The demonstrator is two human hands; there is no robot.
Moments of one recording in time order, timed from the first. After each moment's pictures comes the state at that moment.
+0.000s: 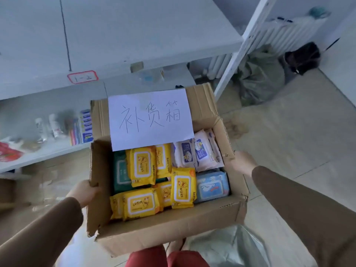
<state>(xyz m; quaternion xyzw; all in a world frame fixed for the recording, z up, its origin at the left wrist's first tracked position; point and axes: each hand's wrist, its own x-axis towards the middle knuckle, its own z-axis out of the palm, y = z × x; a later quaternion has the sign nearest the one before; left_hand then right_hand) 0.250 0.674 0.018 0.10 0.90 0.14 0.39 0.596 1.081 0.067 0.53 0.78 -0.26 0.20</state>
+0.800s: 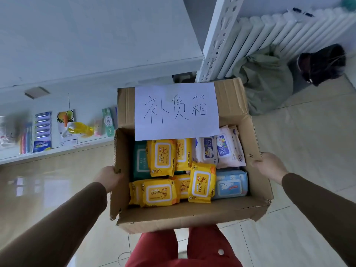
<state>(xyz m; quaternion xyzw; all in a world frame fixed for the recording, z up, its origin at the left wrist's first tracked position) 0.360 1.069 0.002 0.07 0.90 0.14 0.41 0.690 1.467 0.044 0.55 0.77 -0.24 0.21</state>
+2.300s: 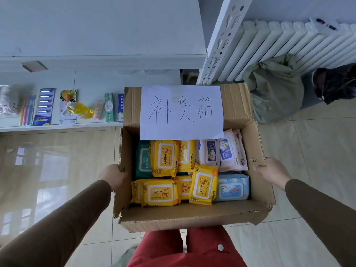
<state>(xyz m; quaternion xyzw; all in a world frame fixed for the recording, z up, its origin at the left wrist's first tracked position) 0.430 1.094 -0.014 0.03 0.91 0.11 0.41 0.708 1.530 0.041 0.52 0.78 -0.22 0.26</state>
